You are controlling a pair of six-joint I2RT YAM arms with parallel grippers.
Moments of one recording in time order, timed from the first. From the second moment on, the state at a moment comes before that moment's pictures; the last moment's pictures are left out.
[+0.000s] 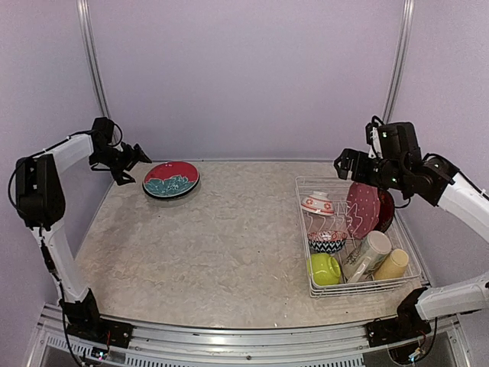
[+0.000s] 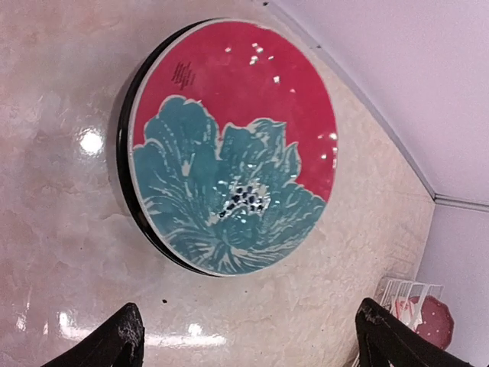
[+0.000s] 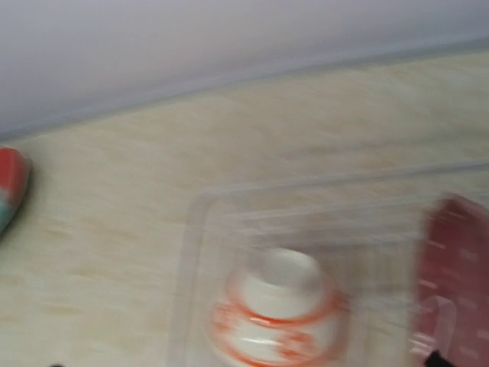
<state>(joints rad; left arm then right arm) 0.07 1.97 1.67 -0.72 0.46 -0.57 0.54 1.10 1.12 -0.51 0.25 0.50</state>
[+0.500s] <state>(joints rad) -0.13 1.59 1.60 -0.61 0.45 -0.56 0.44 1.30 1.23 -0.91 0.62 0.48</state>
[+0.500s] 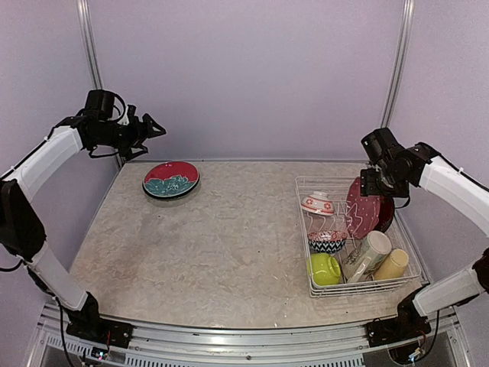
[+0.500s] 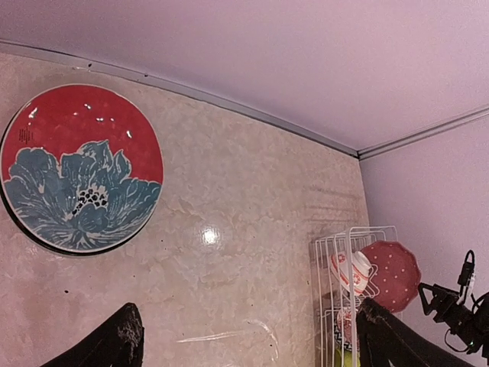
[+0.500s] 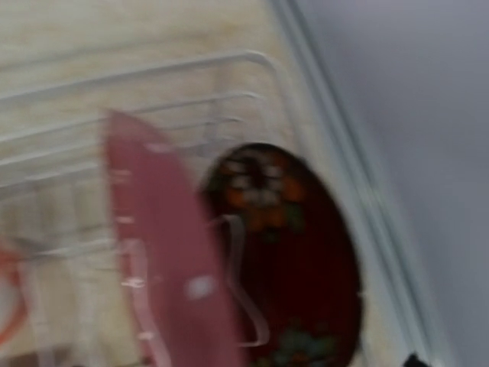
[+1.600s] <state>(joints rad) -0.22 1.62 1.57 -0.61 0.49 -0.56 0.38 1.54 1.26 -0.88 0.56 0.45</state>
